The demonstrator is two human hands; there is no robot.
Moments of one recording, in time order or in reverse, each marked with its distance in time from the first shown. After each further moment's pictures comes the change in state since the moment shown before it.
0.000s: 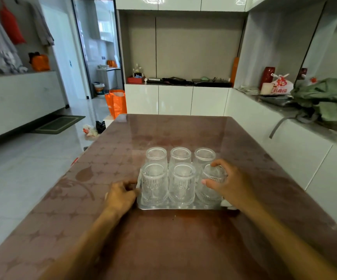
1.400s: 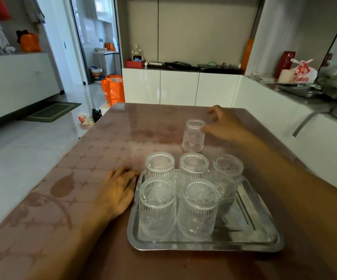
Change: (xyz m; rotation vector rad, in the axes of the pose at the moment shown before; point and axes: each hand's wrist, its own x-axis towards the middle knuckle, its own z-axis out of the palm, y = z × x) left_hand 0.099 -0.002 0.006 0.549 -0.037 0.391; right_hand 0.220 -0.005 0.040 -0.093 -0.188 0.187
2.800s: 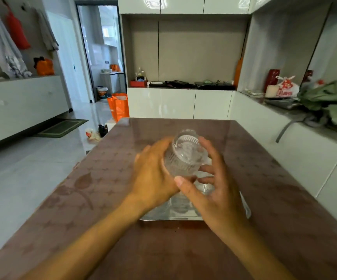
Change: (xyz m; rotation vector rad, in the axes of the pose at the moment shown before) left_hand -0.093 0.170 -0.076 -0.340 0.270 0.395; right_hand -0.265 -0.052 -0.001 0.562 0.361 -0.414
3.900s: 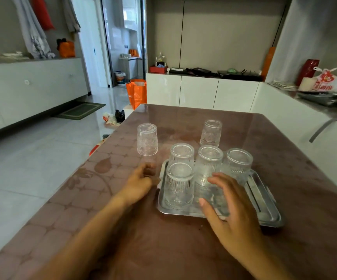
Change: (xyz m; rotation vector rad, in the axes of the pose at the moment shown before) left_hand -0.036 -0.148 -0.007 -0.384 -0.072 -0.785; right_hand -0.034 0.056 0.032 -0.328 -0.187 -0.062
